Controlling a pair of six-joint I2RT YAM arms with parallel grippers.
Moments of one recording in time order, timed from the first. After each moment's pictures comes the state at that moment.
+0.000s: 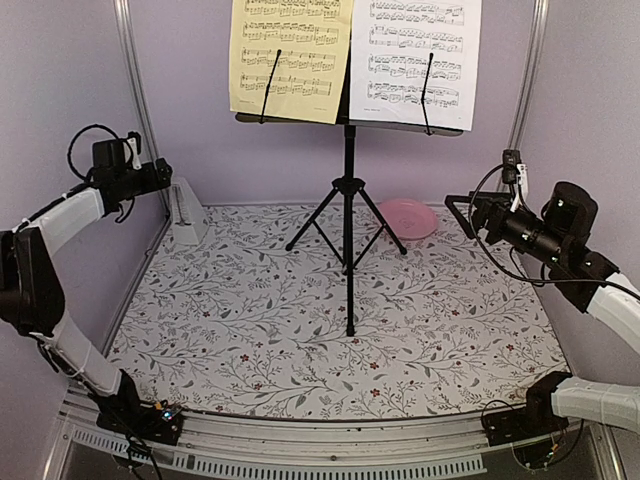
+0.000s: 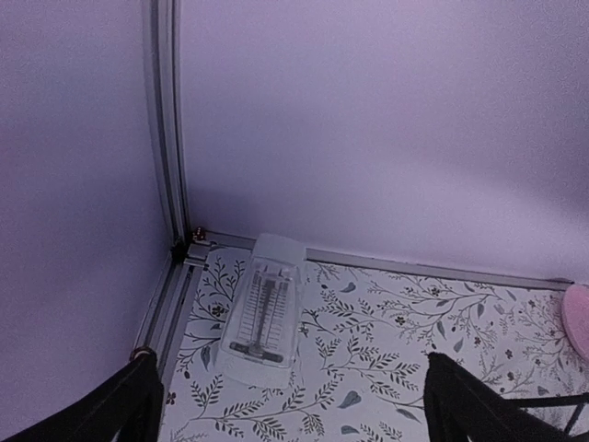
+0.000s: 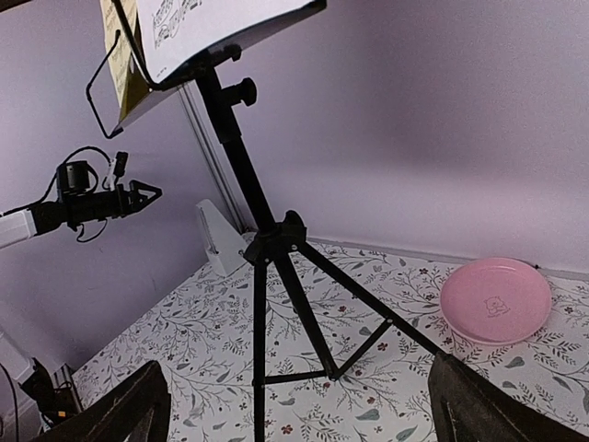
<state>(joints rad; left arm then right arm) 0.07 1.52 1.28 -0.10 0.04 -0.15 0.38 0.88 0.78 0.08 -0.32 0.30</state>
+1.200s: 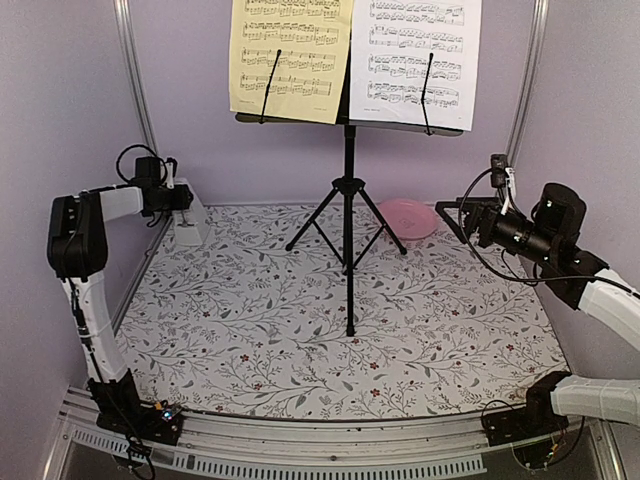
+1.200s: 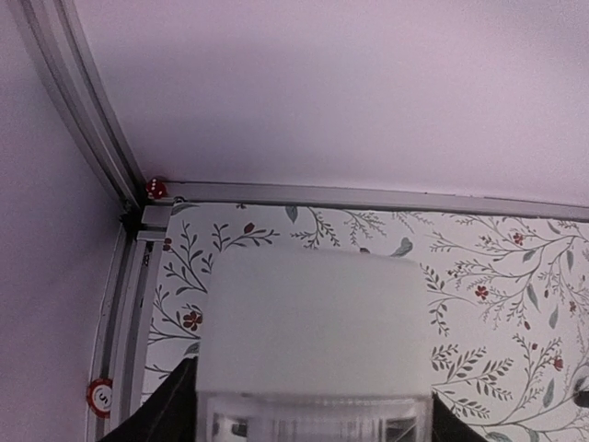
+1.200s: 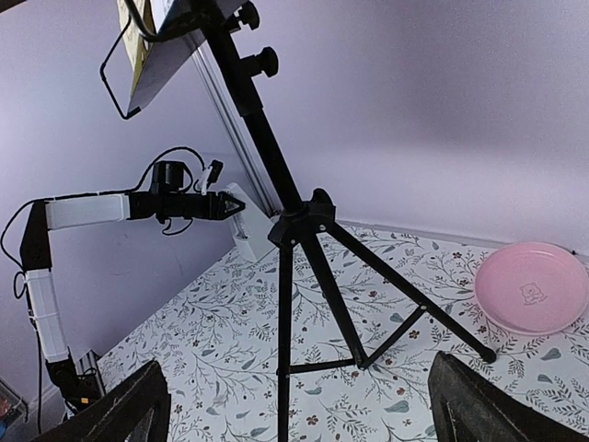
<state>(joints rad) 0.08 2.10 1.62 -0.09 0.11 -0.01 0.38 0.94 0.76 0.14 -0.42 0.34</state>
